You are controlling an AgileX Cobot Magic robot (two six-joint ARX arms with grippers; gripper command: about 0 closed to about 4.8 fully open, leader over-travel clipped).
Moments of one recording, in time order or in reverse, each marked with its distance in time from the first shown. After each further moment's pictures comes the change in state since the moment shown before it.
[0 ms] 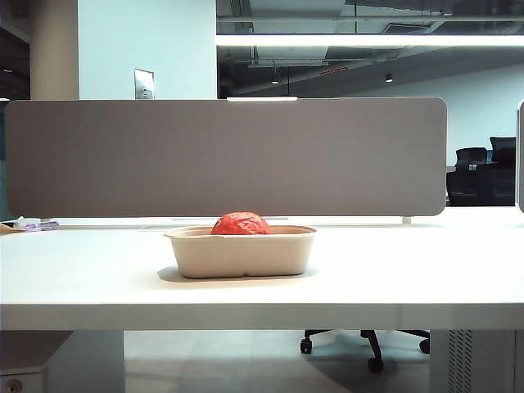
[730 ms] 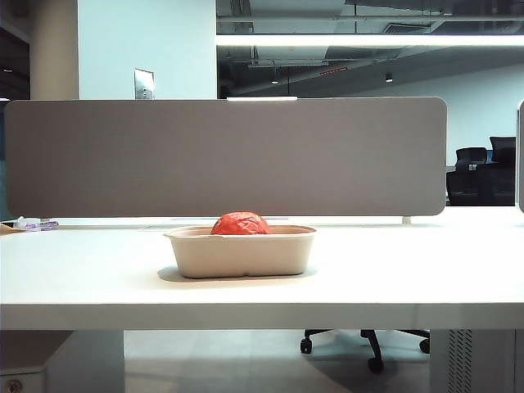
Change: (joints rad) left arm 0.000 0.000 0.000 0.000 0.001 0.000; right arm -0.095 -0.130 -0.125 0.044 -0.026 0.000
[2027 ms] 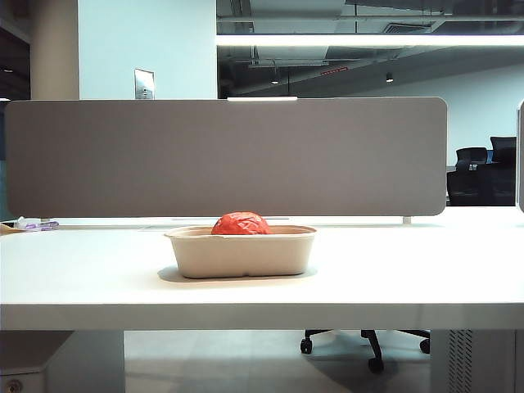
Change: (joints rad) left arm 0.000 0.000 0.000 0.000 0.000 0.000; right arm -0.023 -0.001 0.000 0.043 0.001 0.000
